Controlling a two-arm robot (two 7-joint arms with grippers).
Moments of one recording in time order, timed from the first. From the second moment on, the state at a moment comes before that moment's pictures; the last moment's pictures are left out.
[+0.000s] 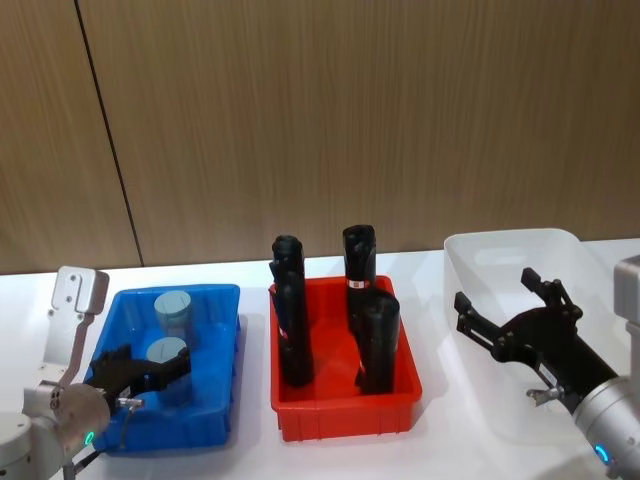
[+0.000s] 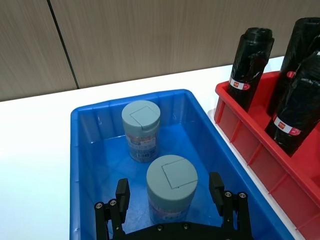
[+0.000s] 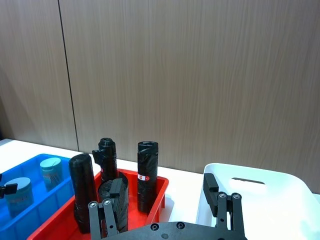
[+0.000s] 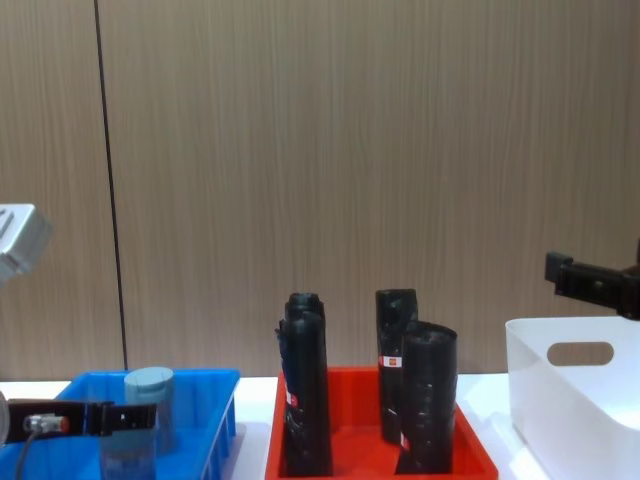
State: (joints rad) left arm -0.36 0.40 0.31 -1.24 -0.51 0.33 -0.11; right arm -0.01 0.34 -0.23 -1.77 0.29 0.03 0.07
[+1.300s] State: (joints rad) left arm -0.44 0.36 0.32 -1.09 -0.46 0.30 -0.18; right arm -0.01 0.34 -0.23 -1.77 0.29 0.03 0.07
